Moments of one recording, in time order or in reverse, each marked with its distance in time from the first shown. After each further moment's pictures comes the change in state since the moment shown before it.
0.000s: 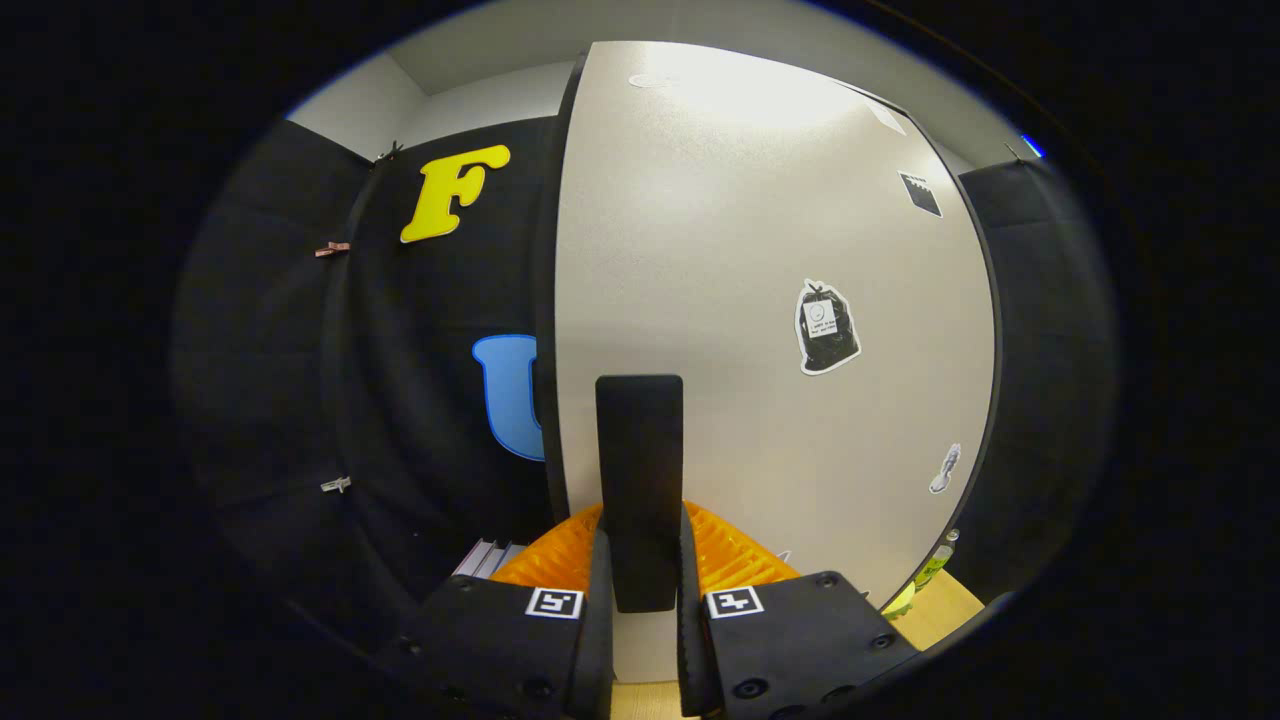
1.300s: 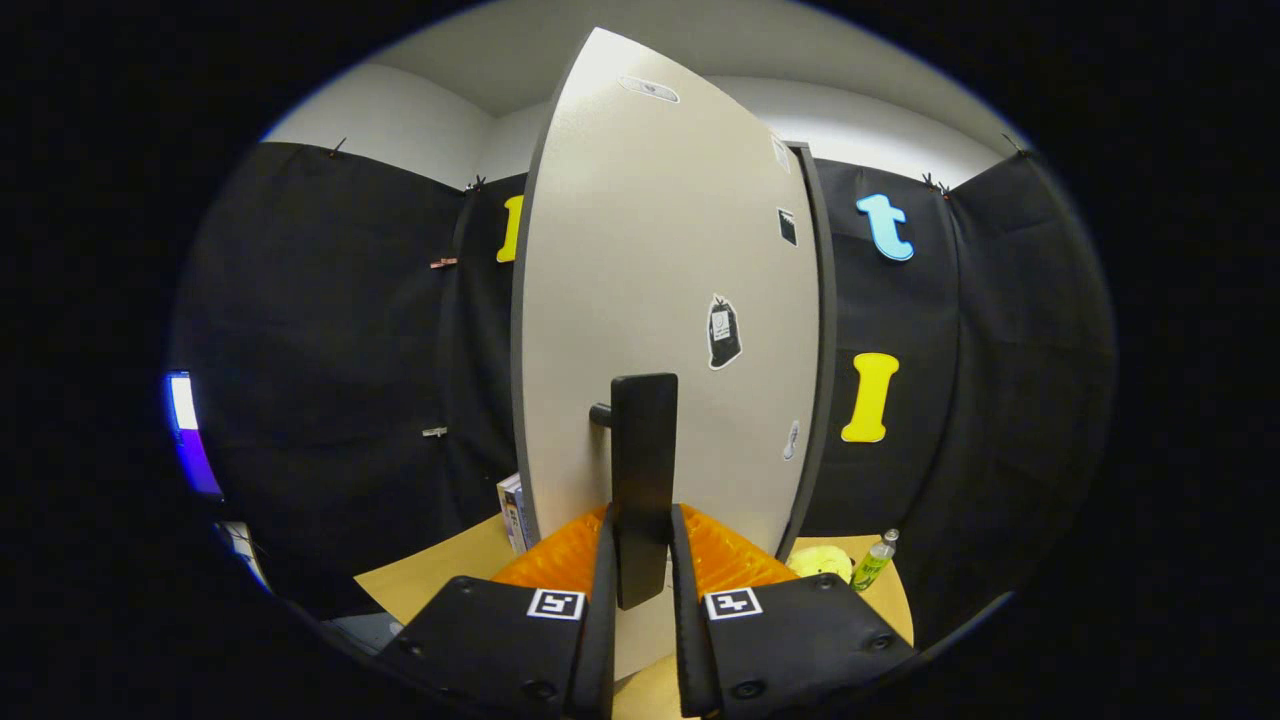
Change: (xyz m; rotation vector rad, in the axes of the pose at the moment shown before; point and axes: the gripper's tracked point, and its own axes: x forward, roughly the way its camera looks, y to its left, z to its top) arm -0.204 -0.178 0.001 -0.042 0.023 0.290
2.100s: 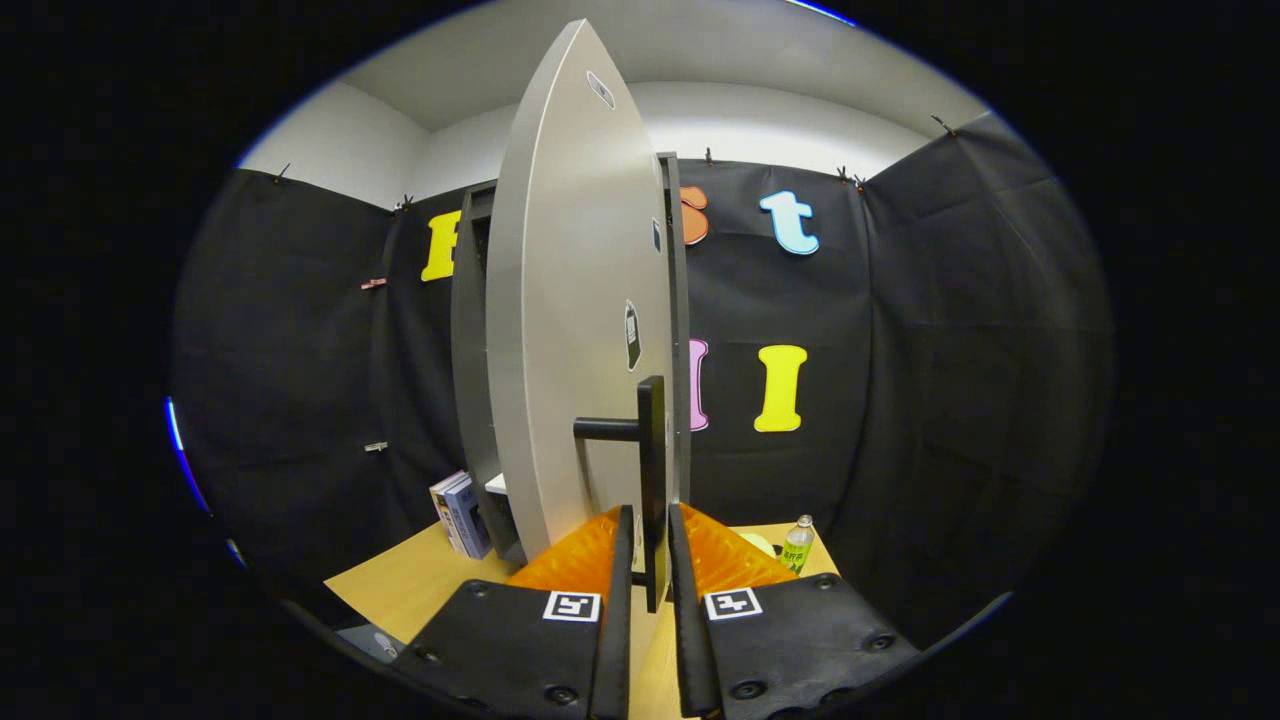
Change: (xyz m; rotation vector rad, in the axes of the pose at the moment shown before) arm -0.033 -0.099 0.002 0.057 -0.039 -0.183
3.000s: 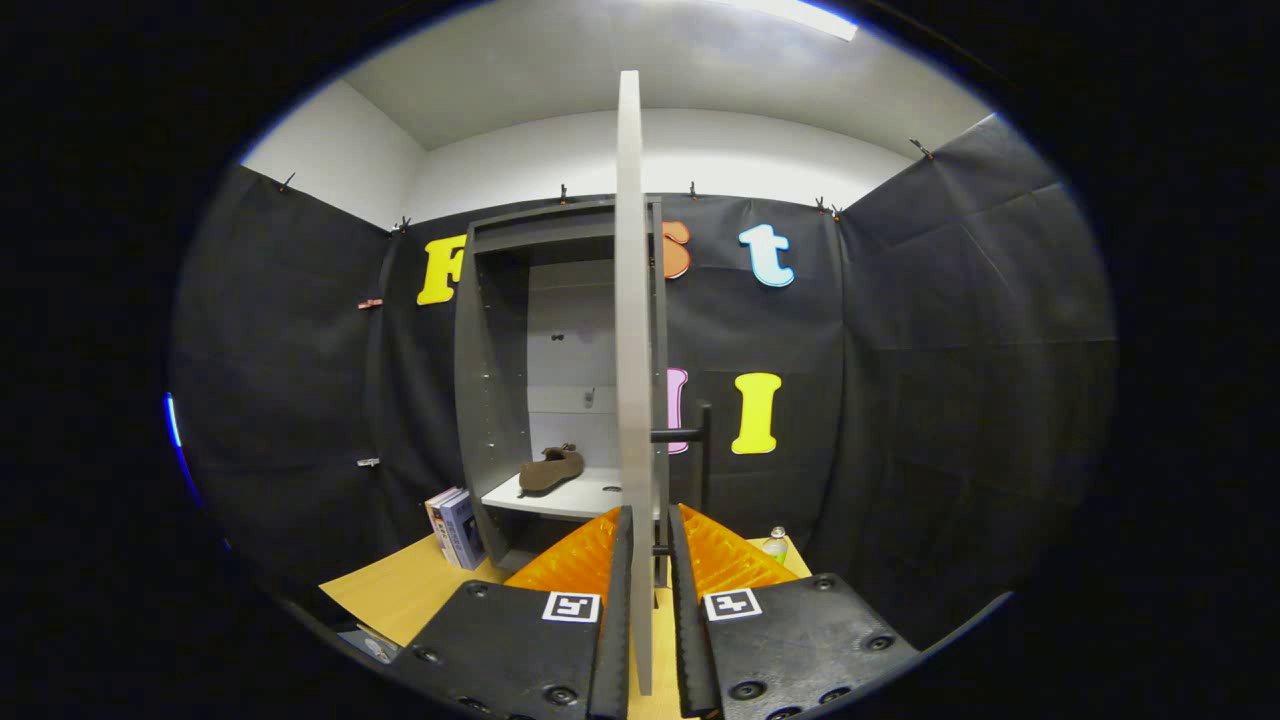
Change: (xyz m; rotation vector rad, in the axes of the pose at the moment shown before) arm -0.053 0.011 0.007 -0.009 -0.085 -0.009
